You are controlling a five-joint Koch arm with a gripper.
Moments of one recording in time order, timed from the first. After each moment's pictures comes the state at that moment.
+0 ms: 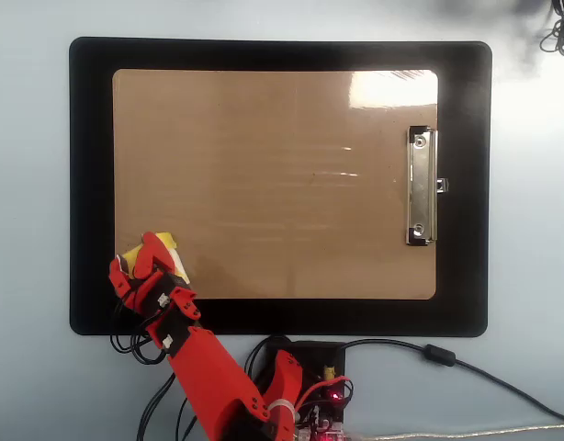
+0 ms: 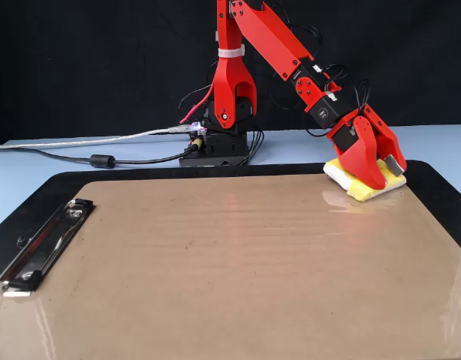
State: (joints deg) arm -57.0 88.9 126.6 4.7 -102.0
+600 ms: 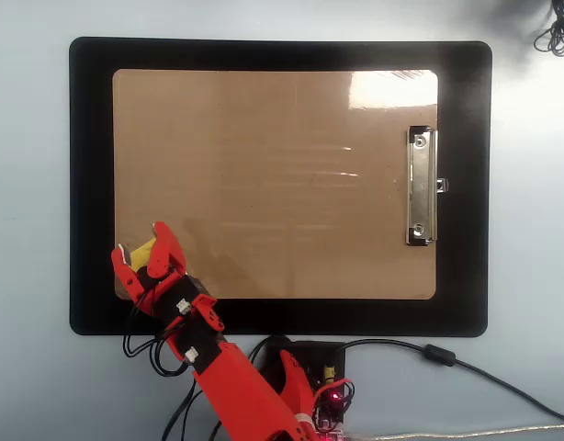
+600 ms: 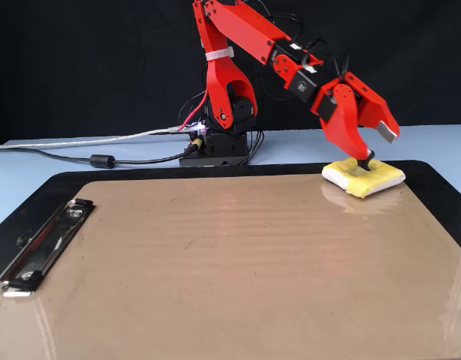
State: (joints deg) arm -49.7 108.0 128.3 6.2 -102.0
